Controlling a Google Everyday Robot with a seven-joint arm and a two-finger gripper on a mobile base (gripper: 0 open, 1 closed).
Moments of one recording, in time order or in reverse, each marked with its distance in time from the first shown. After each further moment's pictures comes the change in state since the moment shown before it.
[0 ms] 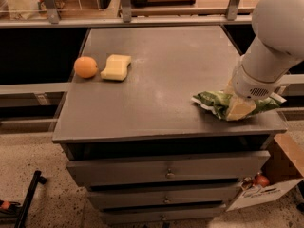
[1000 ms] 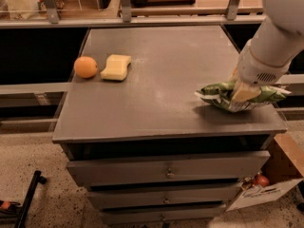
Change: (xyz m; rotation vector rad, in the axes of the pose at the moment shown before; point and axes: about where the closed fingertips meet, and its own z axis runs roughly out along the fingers) arm 0.001 -0.020 -0.026 0.031 -0.019 0.006
